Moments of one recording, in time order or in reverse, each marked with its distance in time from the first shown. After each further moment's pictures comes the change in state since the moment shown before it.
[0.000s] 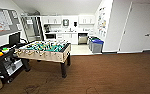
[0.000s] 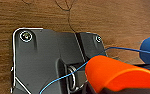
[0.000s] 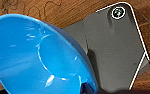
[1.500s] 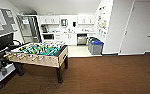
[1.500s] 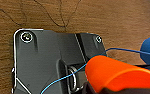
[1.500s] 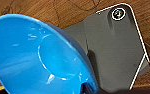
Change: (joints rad) left arm -0.001 -0.002 -0.003 0.000 0.000 0.000; right arm 0.001 0.004 -0.004 -0.007 0.000 0.000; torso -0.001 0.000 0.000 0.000
